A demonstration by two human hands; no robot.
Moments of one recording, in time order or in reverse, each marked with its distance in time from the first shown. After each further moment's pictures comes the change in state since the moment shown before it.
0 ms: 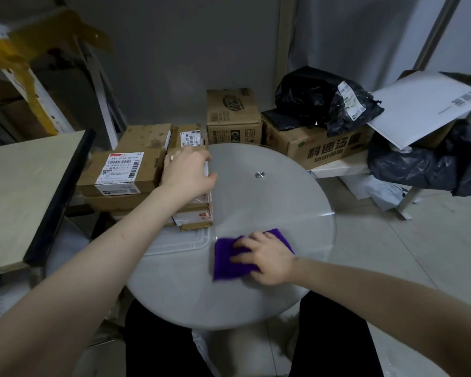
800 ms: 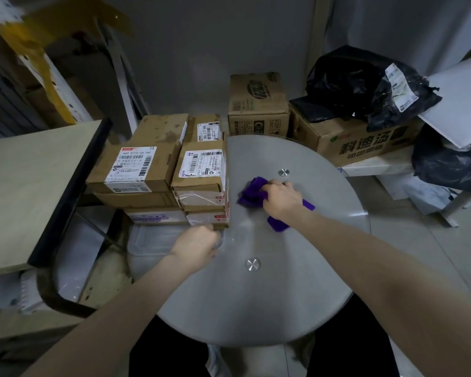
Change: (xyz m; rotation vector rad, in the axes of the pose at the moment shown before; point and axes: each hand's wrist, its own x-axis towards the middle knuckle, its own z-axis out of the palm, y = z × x) left_hand -0.062 -0.046 0.103 0.375 -0.481 0.174; right_hand 0.117 0.094 -0.030 0.201 0.045 0.671
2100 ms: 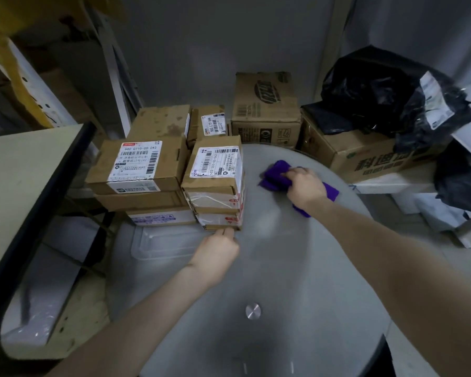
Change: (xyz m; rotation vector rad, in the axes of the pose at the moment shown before) left_hand 0.071 0.016 -0.020 0.113 0.032 0.058; right_hand 0.107 0.062 -0.016 0.014 0.102 -0.030
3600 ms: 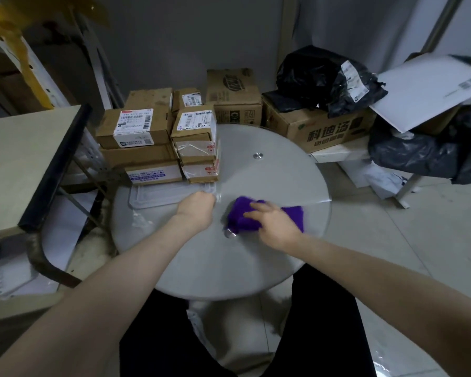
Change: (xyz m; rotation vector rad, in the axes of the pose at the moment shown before) left_hand -0.069 0.025 -0.006 -0.328 0.035 -0.237; right_hand -0.254 -0.057 0.014 0.069 -0.048 -0.231
